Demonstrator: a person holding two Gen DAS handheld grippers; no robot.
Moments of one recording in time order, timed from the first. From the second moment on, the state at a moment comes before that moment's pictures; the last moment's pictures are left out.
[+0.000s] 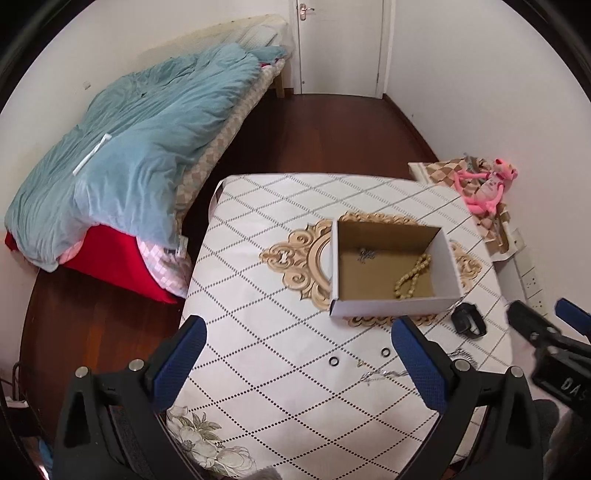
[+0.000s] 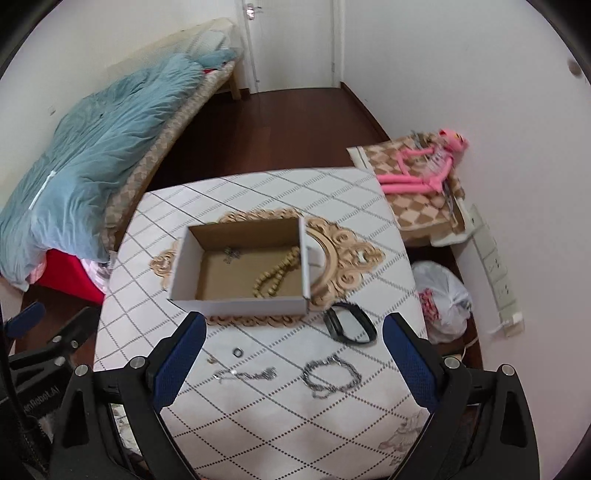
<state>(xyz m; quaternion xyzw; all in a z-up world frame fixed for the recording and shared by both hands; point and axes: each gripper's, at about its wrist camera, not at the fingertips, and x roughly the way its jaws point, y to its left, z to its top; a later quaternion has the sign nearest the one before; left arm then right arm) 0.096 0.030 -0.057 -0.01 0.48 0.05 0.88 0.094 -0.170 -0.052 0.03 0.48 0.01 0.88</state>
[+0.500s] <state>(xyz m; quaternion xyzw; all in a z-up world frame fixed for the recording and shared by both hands) 0.100 0.007 -0.174 0.01 0.55 0.06 0.83 0.092 -0.269 -0.204 0.13 0.58 -0.07 0.80</state>
